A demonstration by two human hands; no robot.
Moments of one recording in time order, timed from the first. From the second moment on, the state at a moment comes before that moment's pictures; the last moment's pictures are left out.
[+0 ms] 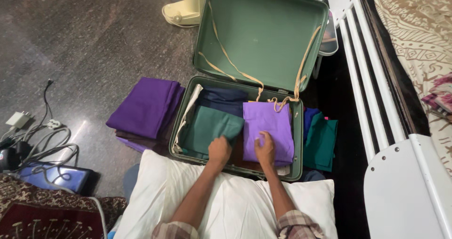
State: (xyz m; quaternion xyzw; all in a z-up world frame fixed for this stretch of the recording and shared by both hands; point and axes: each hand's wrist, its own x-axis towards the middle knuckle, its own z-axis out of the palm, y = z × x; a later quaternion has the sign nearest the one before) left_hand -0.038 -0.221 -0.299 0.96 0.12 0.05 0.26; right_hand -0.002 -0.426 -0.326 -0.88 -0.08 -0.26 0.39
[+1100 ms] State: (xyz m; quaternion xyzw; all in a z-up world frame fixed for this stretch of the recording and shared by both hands) left_hand -0.031 -0.117 -0.296 0.91 0.26 0.15 0.28; right_hand -0.018 -0.372 -0.338 -0.82 0.06 0.34 0.46
